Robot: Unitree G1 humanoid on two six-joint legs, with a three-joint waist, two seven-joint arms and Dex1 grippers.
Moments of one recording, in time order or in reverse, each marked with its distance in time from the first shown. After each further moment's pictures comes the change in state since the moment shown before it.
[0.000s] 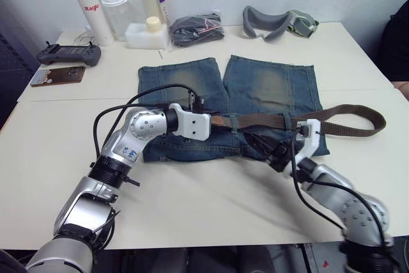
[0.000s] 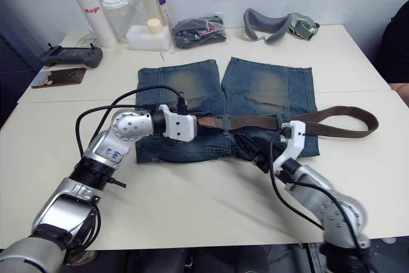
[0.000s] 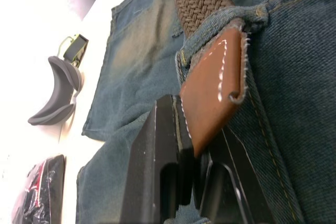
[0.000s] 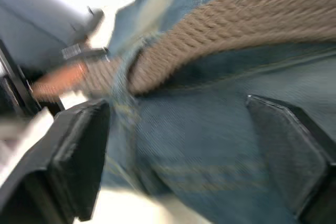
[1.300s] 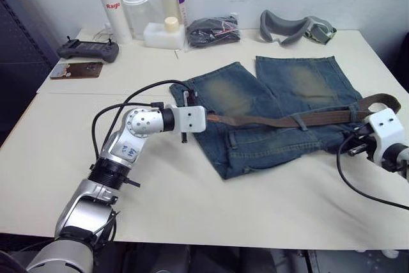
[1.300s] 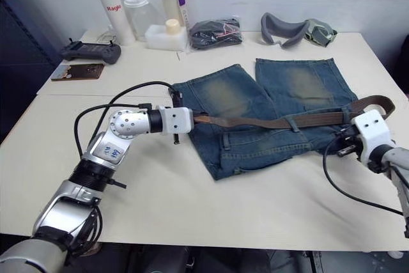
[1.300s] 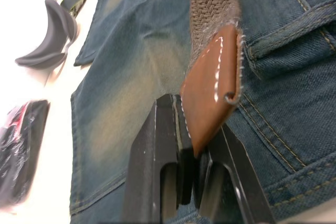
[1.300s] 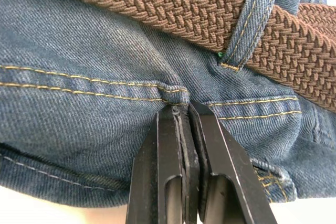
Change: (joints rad) left arm 0.019 -0.067 0.028 -0.031 -0.068 0.202 -0.047; right arm -0.118 -0.509 0.016 0.718 -0.817 -0.414 0.528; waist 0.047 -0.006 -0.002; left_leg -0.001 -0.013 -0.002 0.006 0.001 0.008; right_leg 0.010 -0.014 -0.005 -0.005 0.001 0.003
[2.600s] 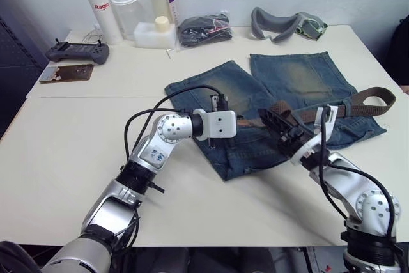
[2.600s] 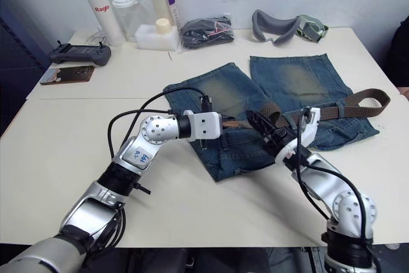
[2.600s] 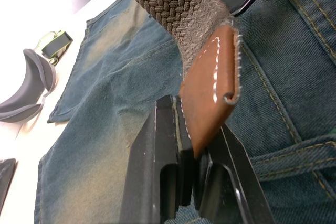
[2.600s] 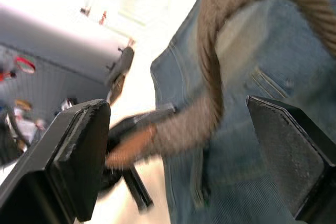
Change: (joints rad) left arm -0.016 -0.125 -0.075 -0.035 0.044 0.057 0.049; right arm 0.007 0.646 -0.080 -0.591 1.320 0.323 -0.878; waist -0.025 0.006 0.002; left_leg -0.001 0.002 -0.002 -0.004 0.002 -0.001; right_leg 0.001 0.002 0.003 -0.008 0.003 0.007
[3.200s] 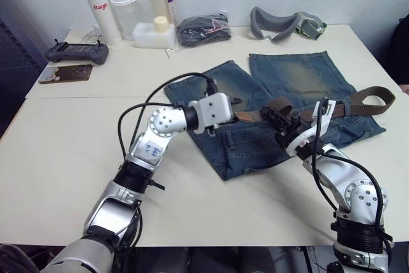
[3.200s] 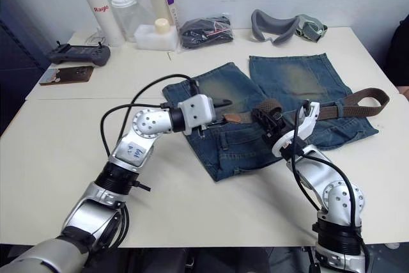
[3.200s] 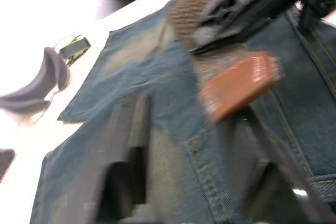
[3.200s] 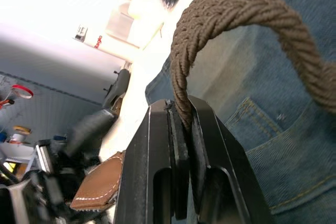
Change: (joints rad) left arm 0.011 0.008 0.159 -0.074 -0.224 0.207 -0.056; right arm -0.057 0.011 0.010 0.068 -0.085 -0.048 0.023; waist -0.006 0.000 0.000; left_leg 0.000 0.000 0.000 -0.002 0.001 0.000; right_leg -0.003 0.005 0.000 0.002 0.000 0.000
